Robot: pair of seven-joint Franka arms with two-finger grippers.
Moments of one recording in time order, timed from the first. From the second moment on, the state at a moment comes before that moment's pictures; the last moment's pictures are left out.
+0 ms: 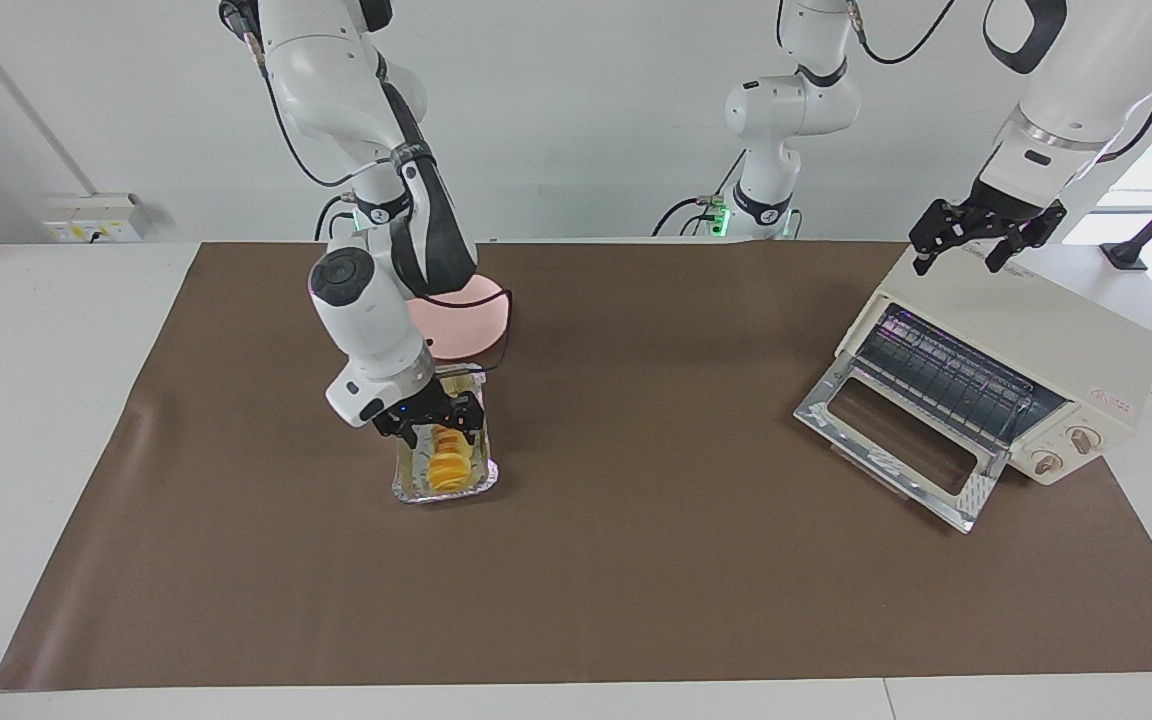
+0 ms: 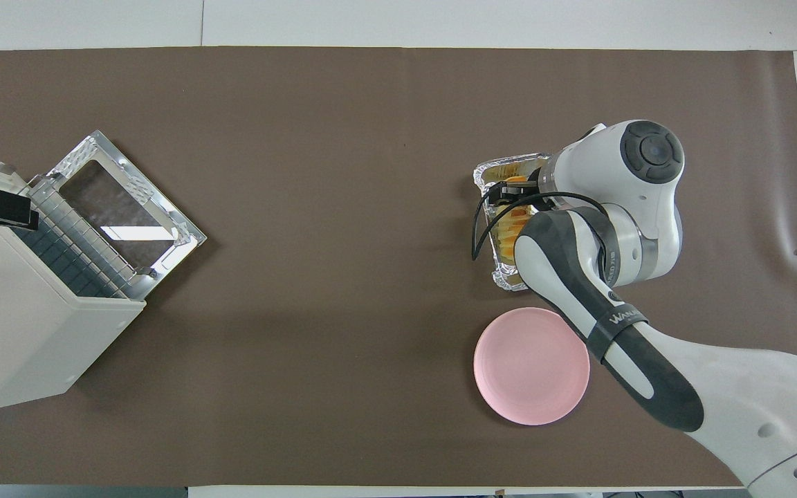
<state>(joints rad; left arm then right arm) 0.02 -0.05 -0.04 -1.63 0.02 1.58 0.03 0.14 0.31 0.08 -1.83 0.13 2.23 0.18</state>
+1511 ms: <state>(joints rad) 0.02 -0.05 -0.04 -1.63 0.02 1.58 0.03 0.04 0.31 0.10 -1.94 0.14 2.28 0.03</state>
